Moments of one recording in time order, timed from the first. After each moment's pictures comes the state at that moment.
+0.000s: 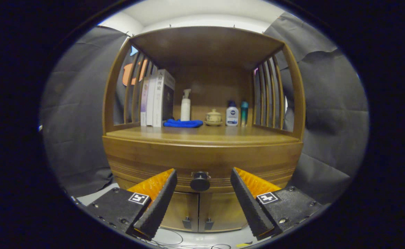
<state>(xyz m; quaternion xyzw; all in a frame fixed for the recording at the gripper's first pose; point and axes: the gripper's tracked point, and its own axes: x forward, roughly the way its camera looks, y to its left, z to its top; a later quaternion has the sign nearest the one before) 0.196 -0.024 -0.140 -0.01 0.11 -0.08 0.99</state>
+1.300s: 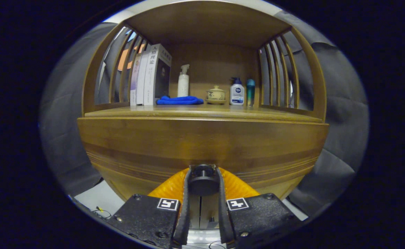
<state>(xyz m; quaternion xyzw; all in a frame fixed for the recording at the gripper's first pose) 0.233 -0.027 -0.190 0.00 0.16 -0.08 0.98</state>
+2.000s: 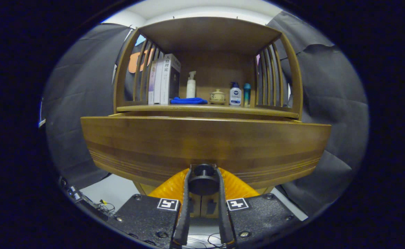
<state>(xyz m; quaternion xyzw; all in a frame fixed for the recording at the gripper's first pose) 0.121 -0.013 -0.189 -0.01 0.16 -0.05 0.99</state>
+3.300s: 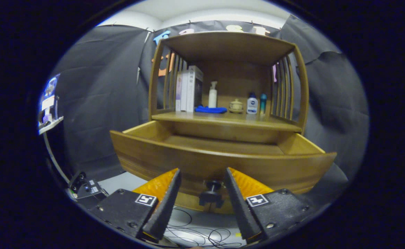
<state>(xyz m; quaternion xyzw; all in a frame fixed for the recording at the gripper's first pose) 0.062 0.021 -0.110 -0.02 0.15 0.05 0.99</state>
